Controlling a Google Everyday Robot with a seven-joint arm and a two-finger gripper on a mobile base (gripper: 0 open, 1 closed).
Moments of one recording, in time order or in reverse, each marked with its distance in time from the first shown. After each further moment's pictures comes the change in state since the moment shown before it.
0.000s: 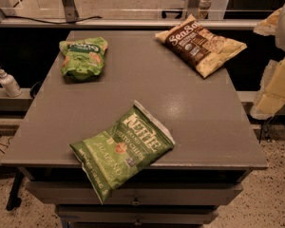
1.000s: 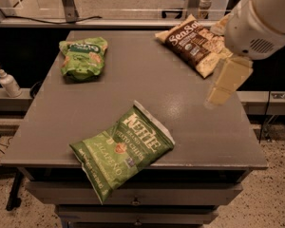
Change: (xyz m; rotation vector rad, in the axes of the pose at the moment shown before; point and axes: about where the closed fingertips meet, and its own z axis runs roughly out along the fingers) arm -0.062 -0.018 0.046 0.003 -0.136 -0.063
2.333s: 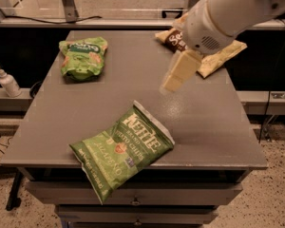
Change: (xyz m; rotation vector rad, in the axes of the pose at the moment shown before) arm -0.080 -0.028 0.052 -0.003 -0.247 0.005
